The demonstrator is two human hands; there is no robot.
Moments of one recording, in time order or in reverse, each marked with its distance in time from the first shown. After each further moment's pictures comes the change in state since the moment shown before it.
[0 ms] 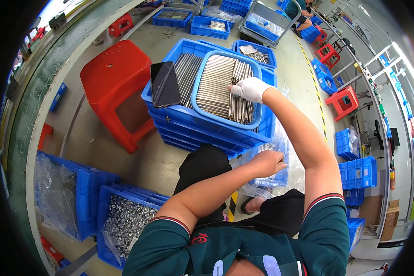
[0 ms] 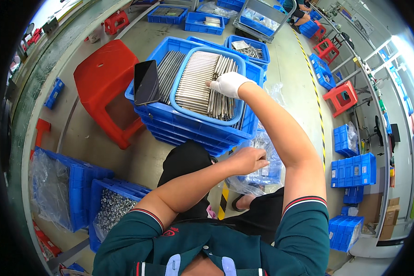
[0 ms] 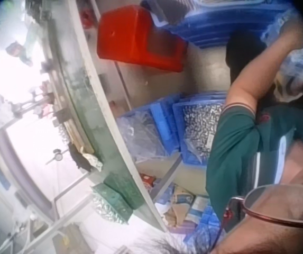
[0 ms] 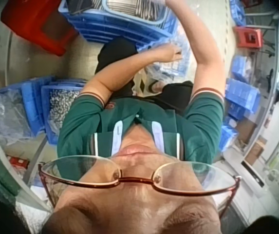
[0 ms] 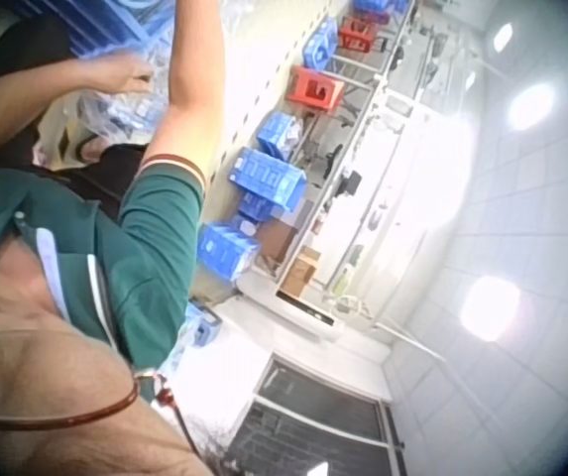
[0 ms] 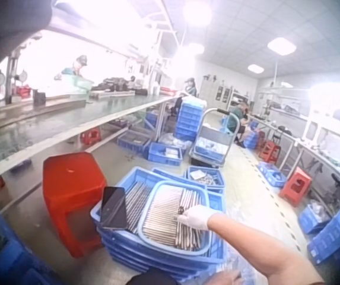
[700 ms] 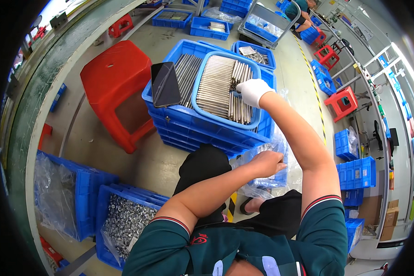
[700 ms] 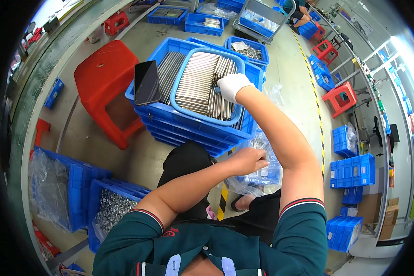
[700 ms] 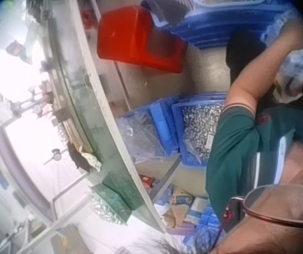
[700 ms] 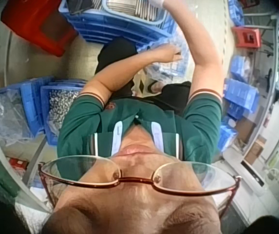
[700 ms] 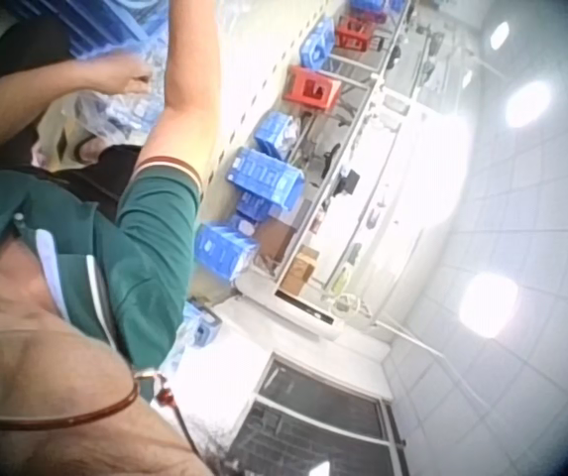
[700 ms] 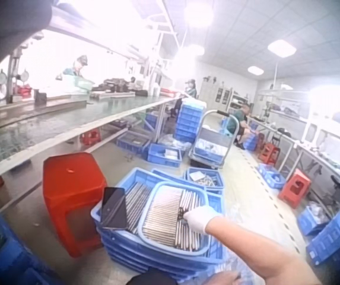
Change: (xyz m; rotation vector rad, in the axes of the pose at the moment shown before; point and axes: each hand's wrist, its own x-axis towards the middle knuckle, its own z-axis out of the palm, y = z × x) left_hand -0.001 0.002 -0.001 0.003 -0.022 -0.020; right_hand -0.020 -0.016 -0.003 -0.320 0.051 0.046
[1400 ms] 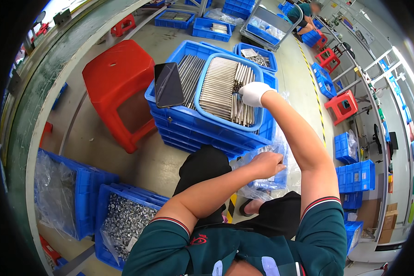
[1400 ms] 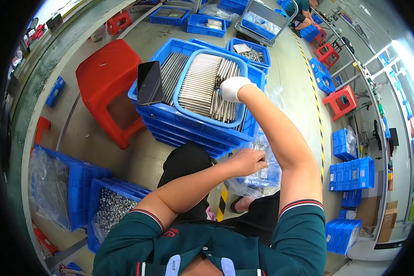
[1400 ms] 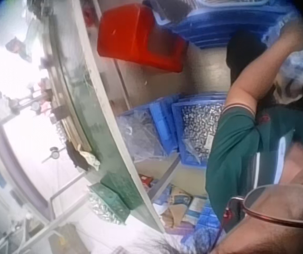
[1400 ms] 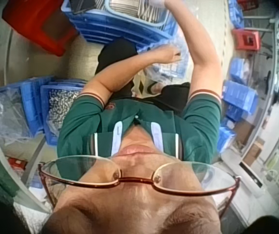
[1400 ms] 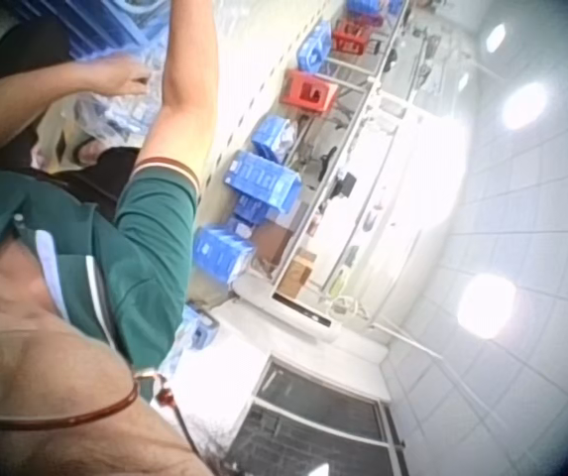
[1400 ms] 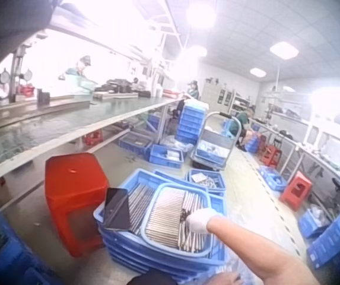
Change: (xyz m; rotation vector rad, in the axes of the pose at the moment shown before) left_hand -0.003 0.004 -0.008 0.051 0.008 -0.008; right_hand 0.023 0.012 0.011 -0.049 -0.153 -0.043
